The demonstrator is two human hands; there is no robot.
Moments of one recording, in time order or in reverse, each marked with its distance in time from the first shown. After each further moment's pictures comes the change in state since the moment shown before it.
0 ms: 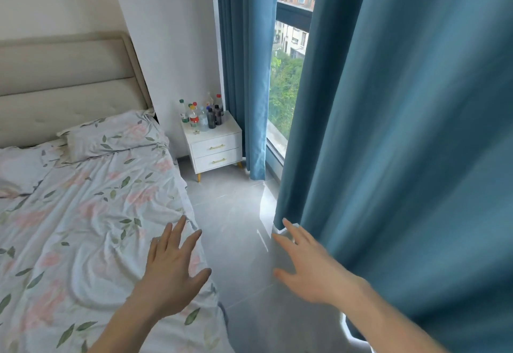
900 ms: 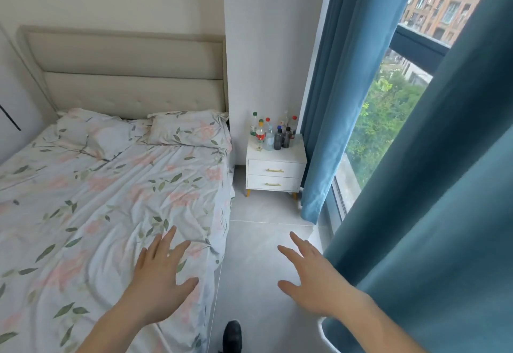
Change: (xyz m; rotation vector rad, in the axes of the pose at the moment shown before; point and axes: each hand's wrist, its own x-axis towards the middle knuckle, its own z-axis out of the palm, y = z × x) left_hand 0.184 0.030 0.000 -0.075 0.010 -0.505; right_hand 0.287 0.102 -0.133 -0.152 -0.191 -0.353
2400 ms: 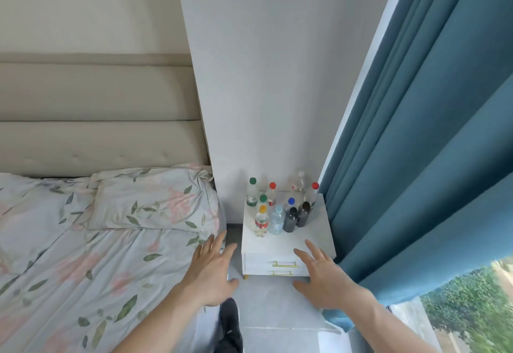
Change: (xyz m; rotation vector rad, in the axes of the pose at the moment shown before) left_hand 0.799 0.109 -0.119 0.114 -0.217 0.173; right_hand 0.714 0.179 -0.299 -0.002 -0.070 0.145
